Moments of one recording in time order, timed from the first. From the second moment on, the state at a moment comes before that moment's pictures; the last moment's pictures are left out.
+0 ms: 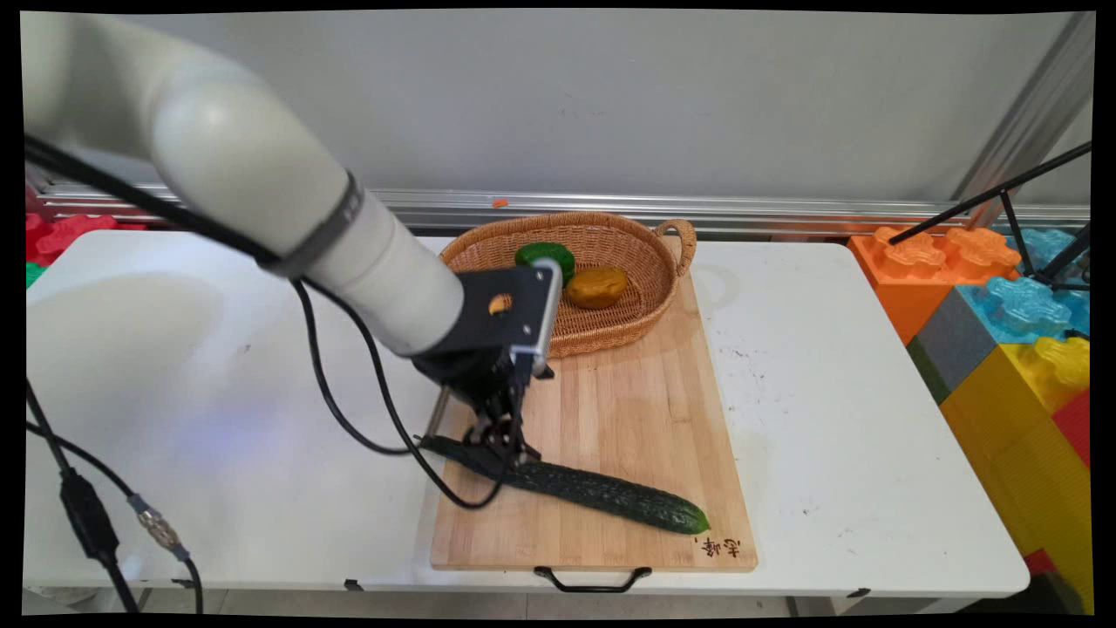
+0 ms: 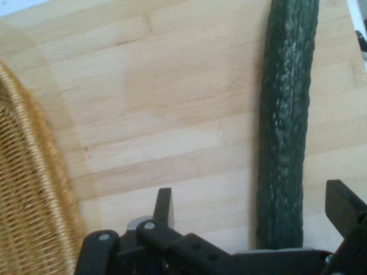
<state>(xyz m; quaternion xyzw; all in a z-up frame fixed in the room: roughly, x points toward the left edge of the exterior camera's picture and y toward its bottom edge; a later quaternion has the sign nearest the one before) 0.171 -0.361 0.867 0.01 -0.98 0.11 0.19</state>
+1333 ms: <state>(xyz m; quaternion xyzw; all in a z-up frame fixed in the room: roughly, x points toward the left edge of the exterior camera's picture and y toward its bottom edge) 0.139 -0.345 0.776 0.00 -0.97 0.11 0.20</state>
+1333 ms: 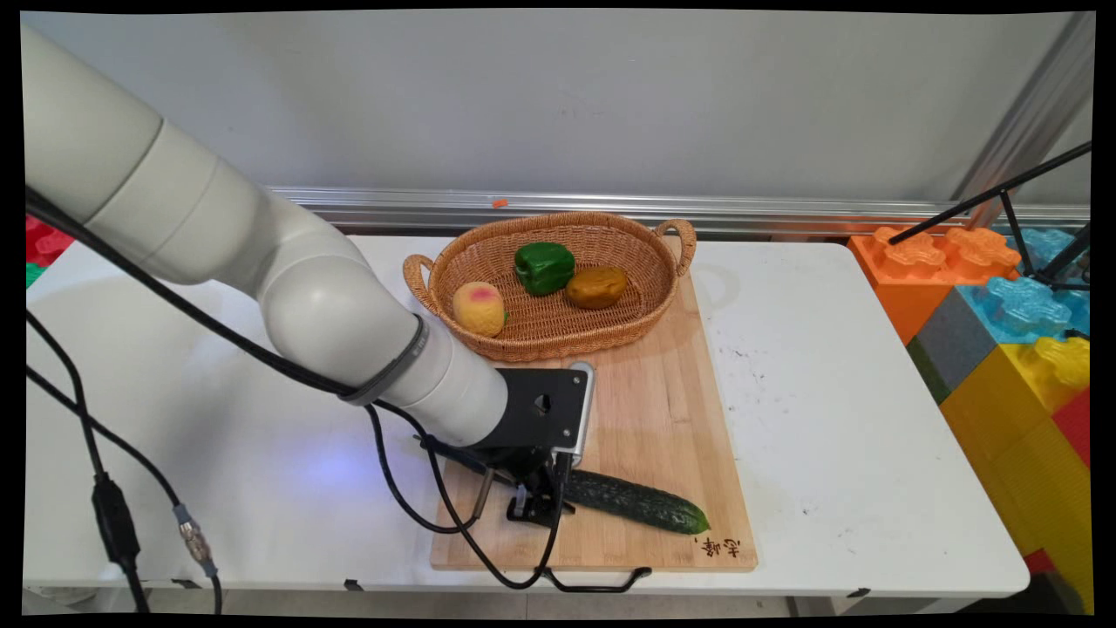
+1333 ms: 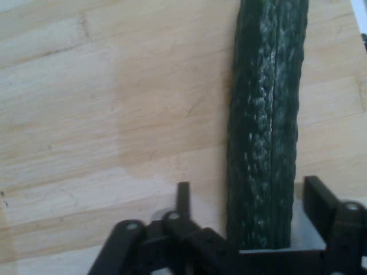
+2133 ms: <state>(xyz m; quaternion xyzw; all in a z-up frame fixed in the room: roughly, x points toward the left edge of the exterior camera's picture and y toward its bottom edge) 0.143 -0.343 0.795 -0.03 -0.98 0.10 0.20</state>
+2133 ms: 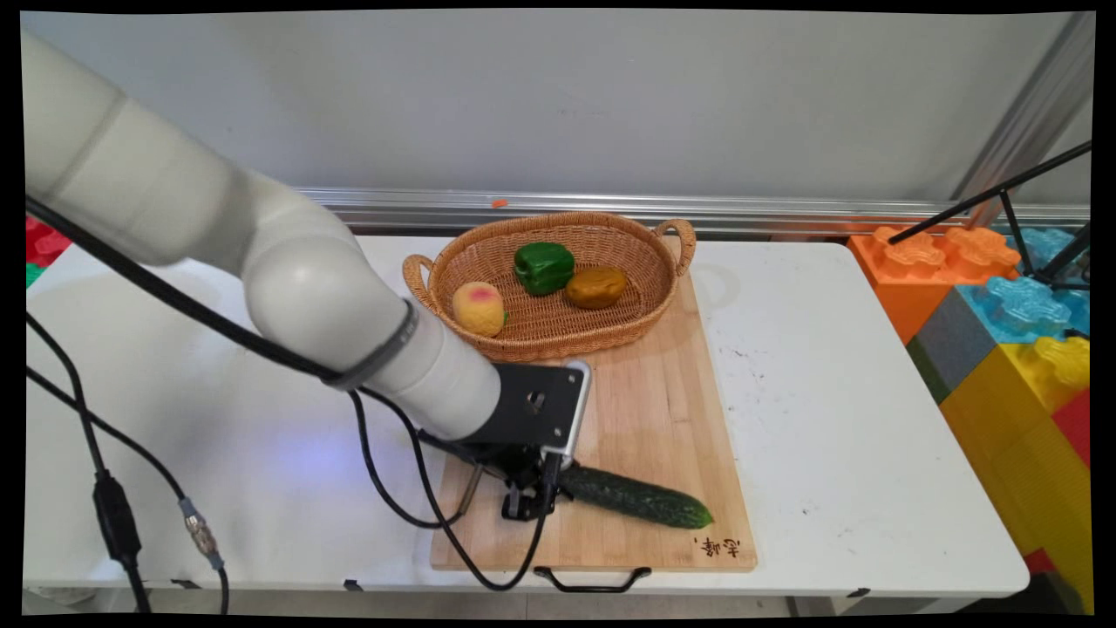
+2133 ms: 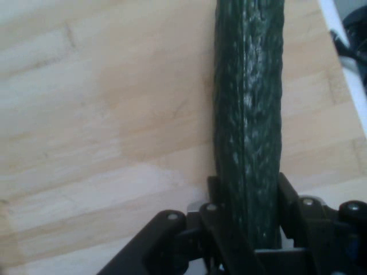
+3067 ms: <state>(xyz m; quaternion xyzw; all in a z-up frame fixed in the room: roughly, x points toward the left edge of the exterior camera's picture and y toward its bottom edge) 0.203 -0.484 0.918 -0.02 -0.96 0.22 0.17</state>
